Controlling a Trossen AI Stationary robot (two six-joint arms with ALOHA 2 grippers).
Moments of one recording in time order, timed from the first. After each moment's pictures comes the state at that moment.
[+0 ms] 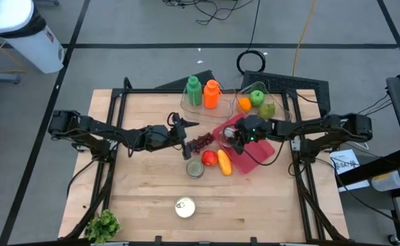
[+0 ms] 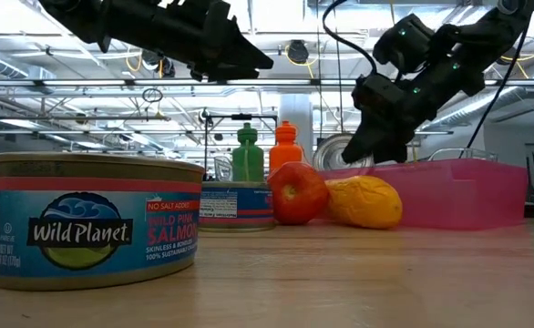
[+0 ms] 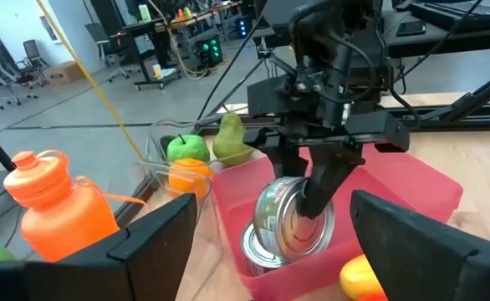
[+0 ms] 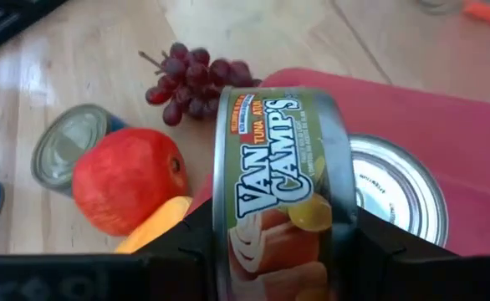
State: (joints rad) left arm -0.03 1.45 0.73 0.57 -0.35 0.12; right arm -0.23 1.31 0.54 0.13 -0.08 0.39
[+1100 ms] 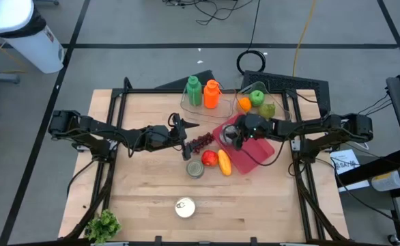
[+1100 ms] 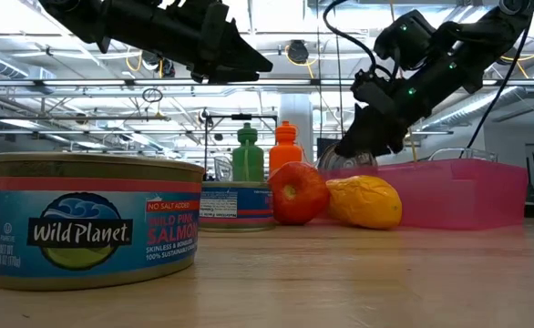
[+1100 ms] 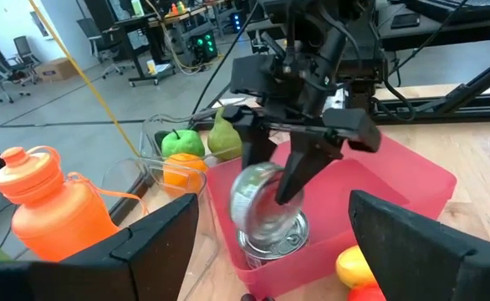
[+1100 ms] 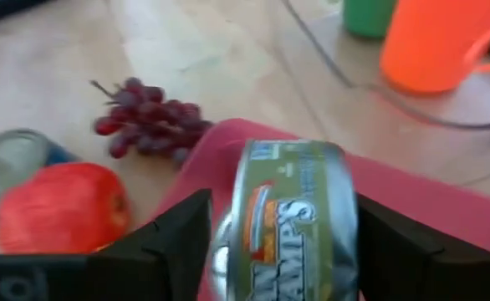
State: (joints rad) left arm -0.03 1.45 0.73 0.55 -0.34 0.12; right arm -0.23 1.30 0.54 0.18 0.09 0.28
